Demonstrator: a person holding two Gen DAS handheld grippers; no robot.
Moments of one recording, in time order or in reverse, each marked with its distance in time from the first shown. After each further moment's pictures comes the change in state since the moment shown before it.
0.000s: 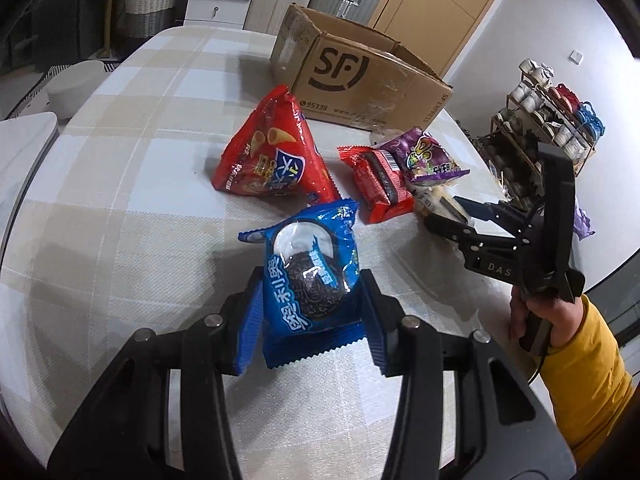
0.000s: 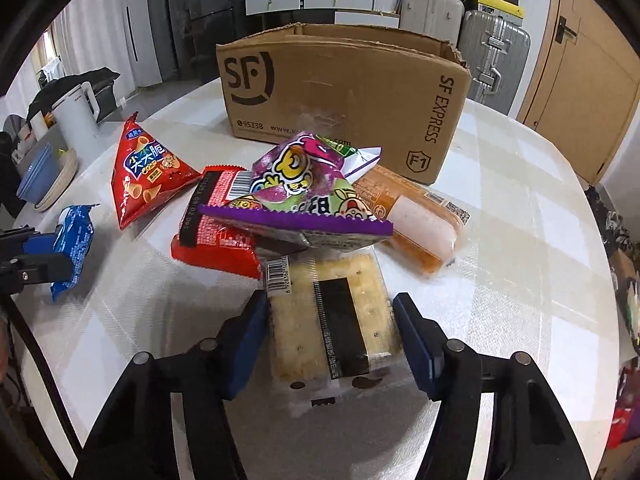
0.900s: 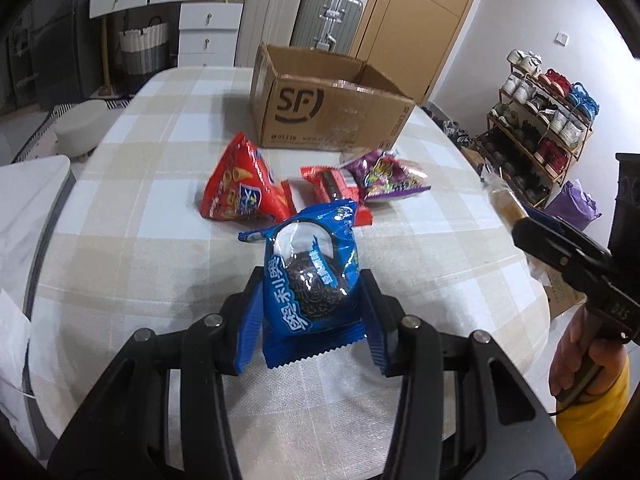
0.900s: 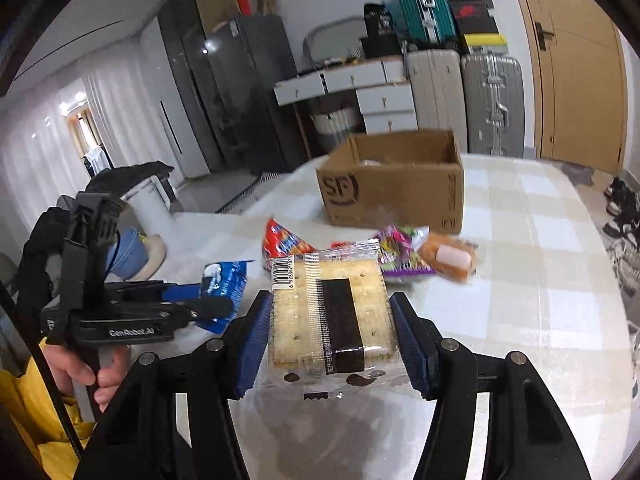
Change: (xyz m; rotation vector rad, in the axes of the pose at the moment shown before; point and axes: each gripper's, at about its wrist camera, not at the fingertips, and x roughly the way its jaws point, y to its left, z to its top) left arm -0.049 -0.044 -0.004 0.095 -0.081 0.054; right arm -0.150 0.040 -0.032 0.146 -0.302 0.222
